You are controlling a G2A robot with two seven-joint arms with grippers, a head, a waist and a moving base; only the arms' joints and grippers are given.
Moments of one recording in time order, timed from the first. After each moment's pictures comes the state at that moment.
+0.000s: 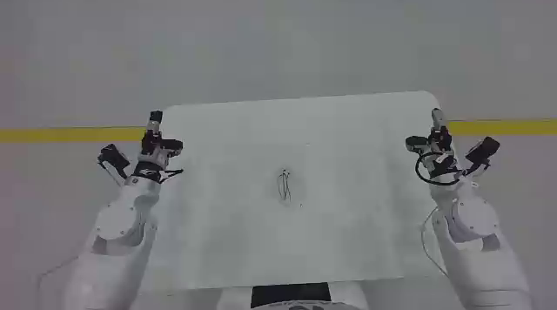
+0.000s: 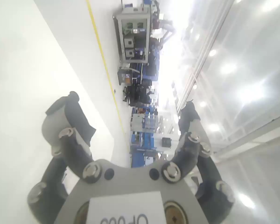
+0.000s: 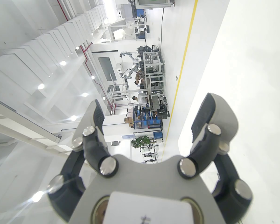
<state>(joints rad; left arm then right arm) 1.74 -1.15 -1.57 -1.82 -0.33 -0.01 -0.06 -1.73 -1.15 1.60 -1.80 0.42 0.00 0.00</state>
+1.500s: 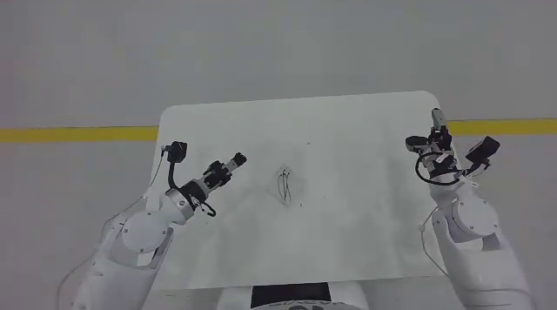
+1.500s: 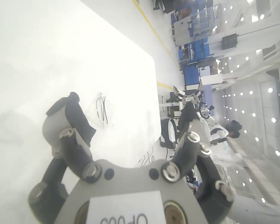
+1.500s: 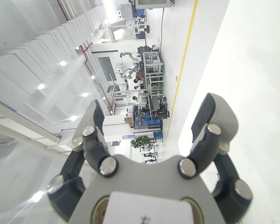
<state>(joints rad) 1.77 -1.11 -1.47 -1.94 0.14 -0.02 -0.53 -1.73 -1.15 1.60 -1.80 0.42 0.00 0.00</state>
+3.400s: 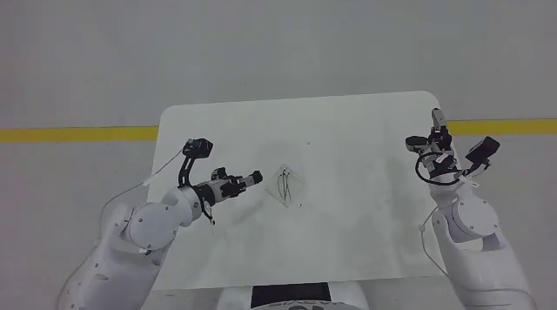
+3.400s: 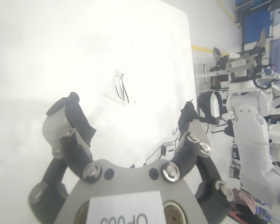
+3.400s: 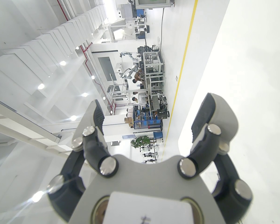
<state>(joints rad) 1.69 -1.07 -1.37 -2.15 0.55 0.24 -0.91 -1.73 -1.15 1.60 -1.80 0.42 0.00 0.00</state>
